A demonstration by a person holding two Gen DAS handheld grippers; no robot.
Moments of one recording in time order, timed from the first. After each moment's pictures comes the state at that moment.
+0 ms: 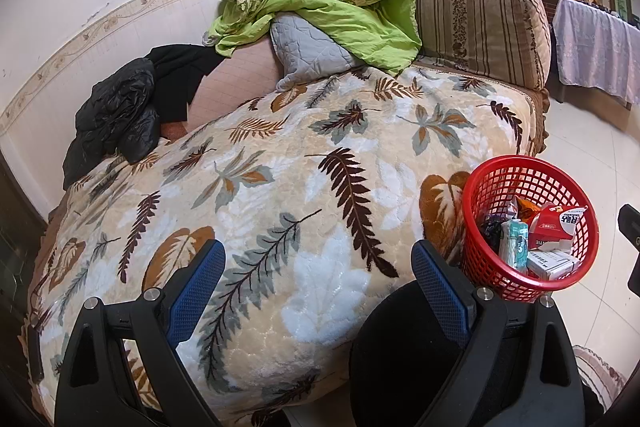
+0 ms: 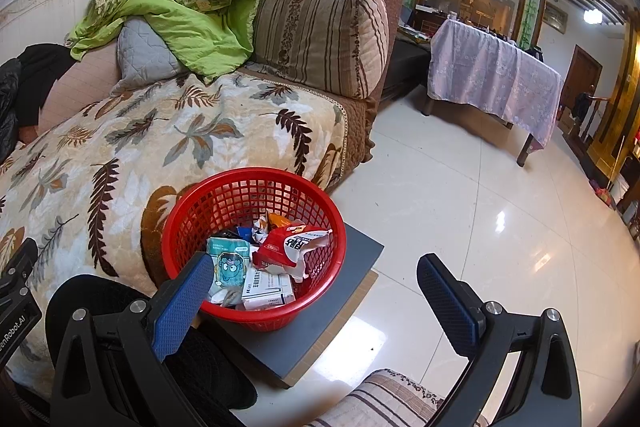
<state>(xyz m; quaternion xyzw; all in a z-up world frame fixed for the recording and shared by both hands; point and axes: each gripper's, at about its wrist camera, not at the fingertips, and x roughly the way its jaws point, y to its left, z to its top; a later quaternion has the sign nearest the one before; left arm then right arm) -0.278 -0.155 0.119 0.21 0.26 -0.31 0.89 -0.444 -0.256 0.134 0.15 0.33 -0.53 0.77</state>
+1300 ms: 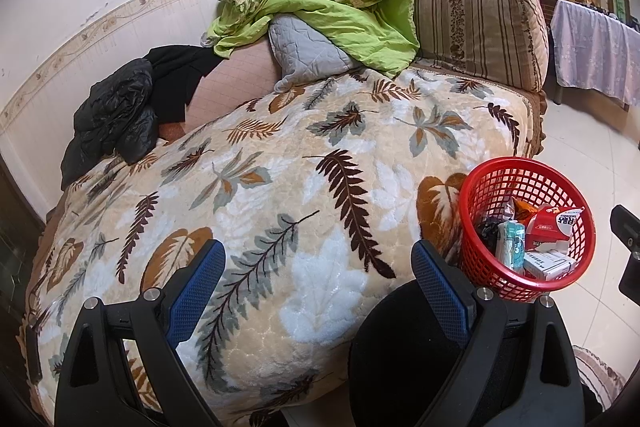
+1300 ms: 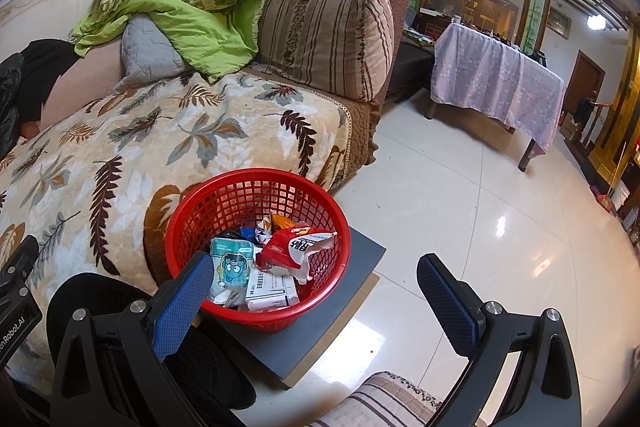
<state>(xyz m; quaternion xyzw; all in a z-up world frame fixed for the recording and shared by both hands) -0.277 -0.154 0.120 0.21 0.26 -0.31 0.89 -0.438 -0.256 0.134 0.14 0.33 -0.52 0.77</state>
